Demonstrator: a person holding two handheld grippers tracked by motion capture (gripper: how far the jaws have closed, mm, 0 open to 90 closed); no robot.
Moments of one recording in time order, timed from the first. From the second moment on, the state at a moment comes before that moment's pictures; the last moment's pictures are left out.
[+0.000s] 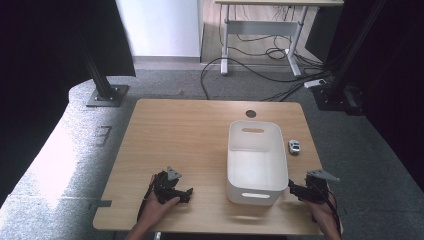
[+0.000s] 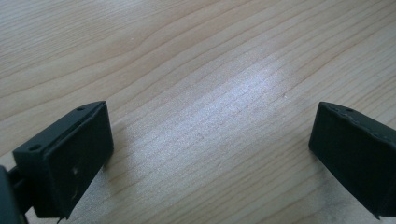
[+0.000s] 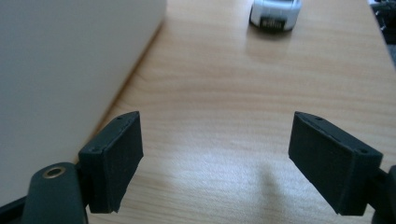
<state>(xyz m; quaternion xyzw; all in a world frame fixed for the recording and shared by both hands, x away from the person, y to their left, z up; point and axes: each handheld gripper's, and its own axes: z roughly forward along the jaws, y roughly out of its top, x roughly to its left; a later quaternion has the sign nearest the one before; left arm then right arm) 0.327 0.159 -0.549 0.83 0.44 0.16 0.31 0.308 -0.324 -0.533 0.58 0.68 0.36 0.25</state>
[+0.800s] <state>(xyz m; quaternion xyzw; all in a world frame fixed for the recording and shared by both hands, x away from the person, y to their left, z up) 0.327 0.159 -0.549 0.83 0.44 0.16 0.31 0.295 -0.313 -0.468 0.54 0.66 0.43 0.28</state>
